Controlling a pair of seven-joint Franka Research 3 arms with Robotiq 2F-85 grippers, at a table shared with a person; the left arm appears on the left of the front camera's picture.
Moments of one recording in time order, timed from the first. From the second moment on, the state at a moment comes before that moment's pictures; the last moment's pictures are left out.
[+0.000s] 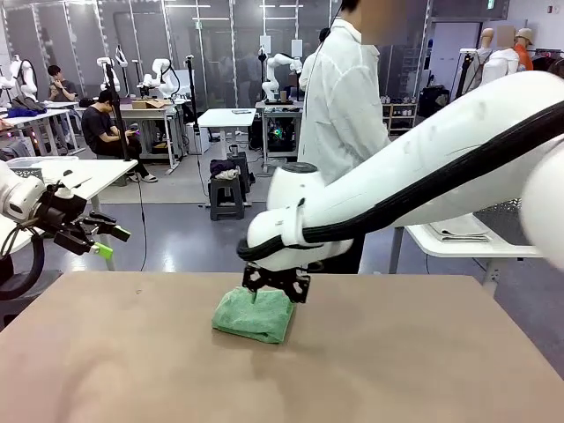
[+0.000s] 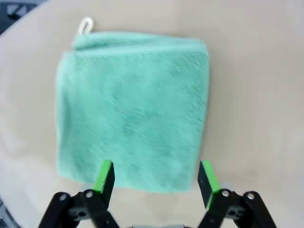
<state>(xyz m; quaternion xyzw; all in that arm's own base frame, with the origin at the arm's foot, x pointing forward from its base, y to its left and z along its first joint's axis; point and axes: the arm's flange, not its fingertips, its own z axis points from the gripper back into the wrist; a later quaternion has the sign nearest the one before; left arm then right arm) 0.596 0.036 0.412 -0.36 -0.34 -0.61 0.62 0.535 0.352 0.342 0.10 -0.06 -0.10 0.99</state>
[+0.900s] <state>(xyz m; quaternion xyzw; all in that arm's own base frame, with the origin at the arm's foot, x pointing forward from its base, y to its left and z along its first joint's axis) 0.596 0.036 0.412 -0.36 -0.34 -0.61 0.62 0.514 0.305 0.339 0.13 -0.04 -0.11 0.98</state>
